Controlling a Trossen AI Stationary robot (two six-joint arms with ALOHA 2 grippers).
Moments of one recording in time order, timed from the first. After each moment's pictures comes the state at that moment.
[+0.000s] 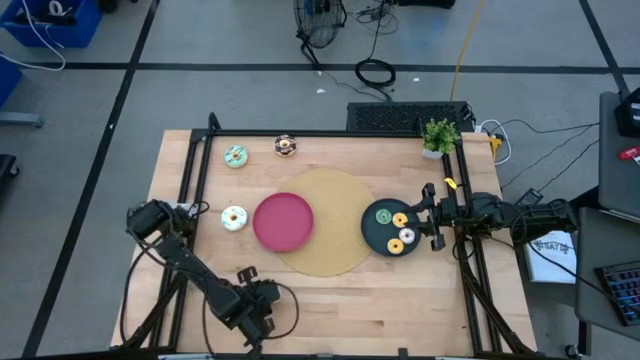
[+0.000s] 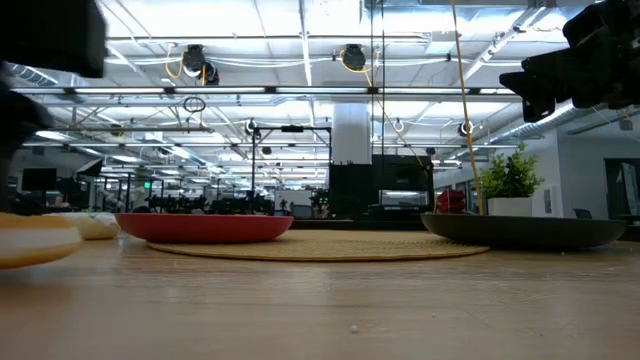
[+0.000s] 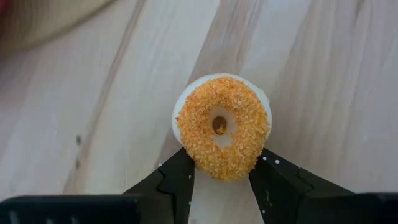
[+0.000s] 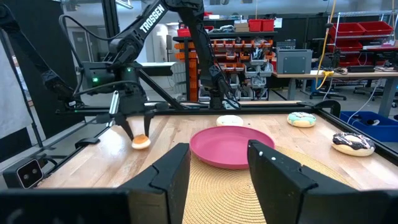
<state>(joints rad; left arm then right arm) -0.78 1.92 1.19 -0.75 -0.33 -1.14 0.07 0.03 0.02 0.07 0.00 0.04</state>
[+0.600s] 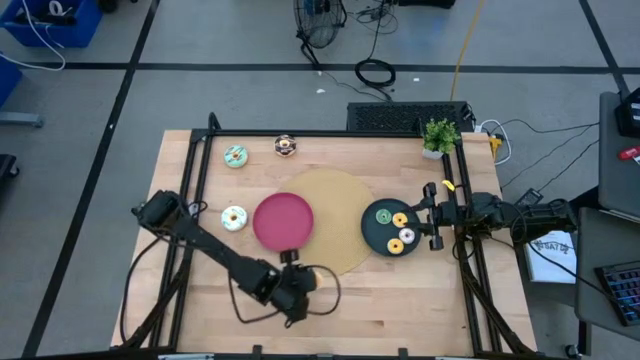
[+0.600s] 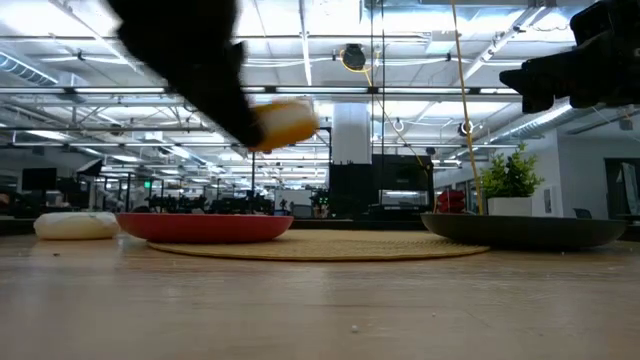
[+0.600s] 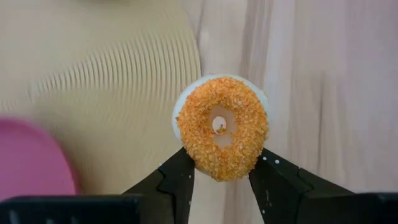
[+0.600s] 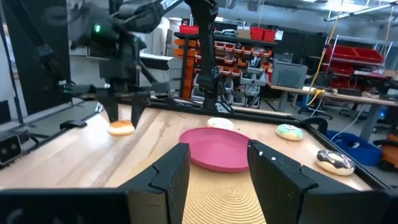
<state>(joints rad) -0.55 1.92 1.37 -0.57 -0.43 -0.57 0.07 0.03 0.02 0.07 0.00 -0.12</state>
